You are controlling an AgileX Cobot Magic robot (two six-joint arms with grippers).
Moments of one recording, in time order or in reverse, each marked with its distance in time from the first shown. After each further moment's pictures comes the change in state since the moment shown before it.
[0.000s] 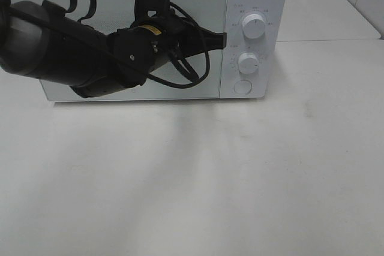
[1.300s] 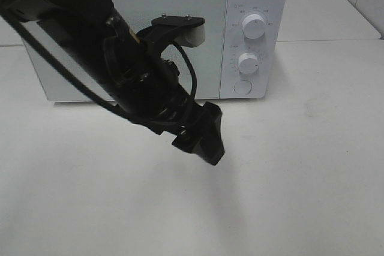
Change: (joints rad) left arm 0.008 -0.284 -0.021 0.204 1.369 -0.034; right arm 0.000 0.000 0.000 0.000 0.000 0.000
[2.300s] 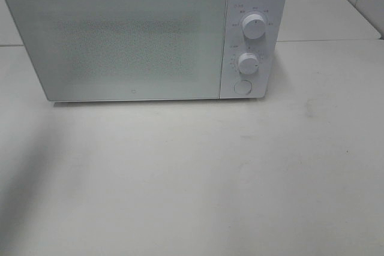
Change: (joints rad) left arm 0.731 -0.446 0.043 0.279 0.391 -0.200; right arm 0.000 0.000 0.000 0.000 0.000 0.000
